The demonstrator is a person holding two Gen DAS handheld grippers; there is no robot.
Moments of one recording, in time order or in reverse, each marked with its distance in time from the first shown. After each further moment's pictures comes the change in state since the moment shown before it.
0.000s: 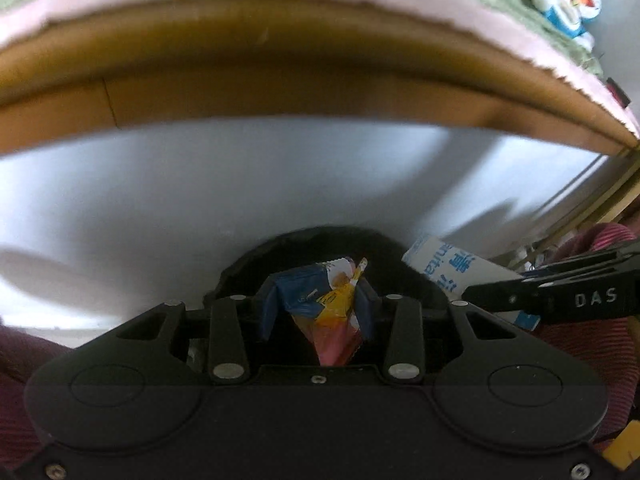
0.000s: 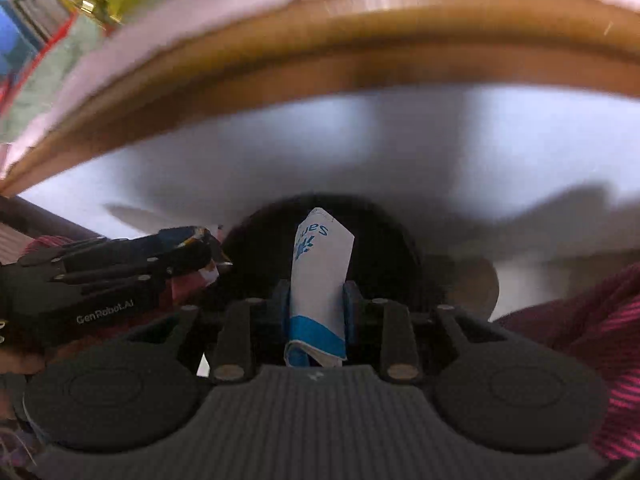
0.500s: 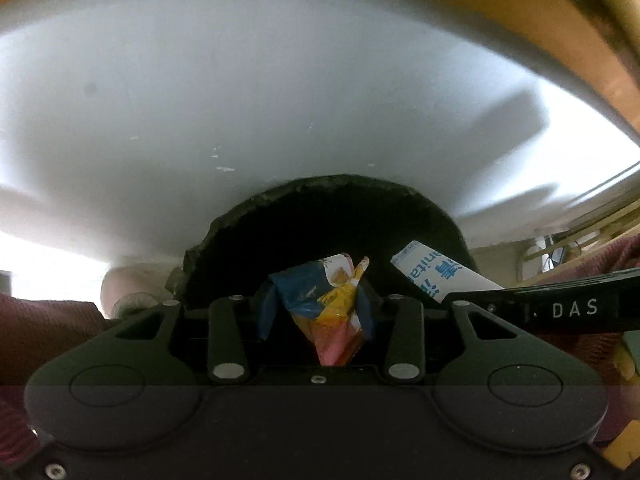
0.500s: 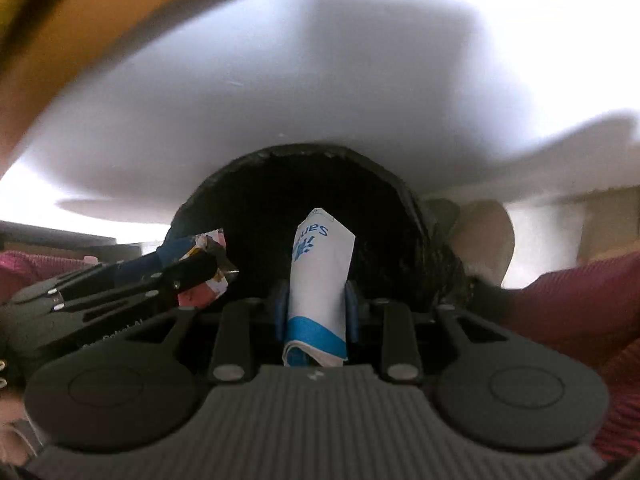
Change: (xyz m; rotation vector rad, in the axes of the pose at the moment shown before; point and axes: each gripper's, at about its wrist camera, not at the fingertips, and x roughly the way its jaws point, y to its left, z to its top) left arm 0.090 0.015 -0.011 -0.109 0.142 0.035; right arm 0.078 -0.024 0.010 0.136 0.135 -0.017
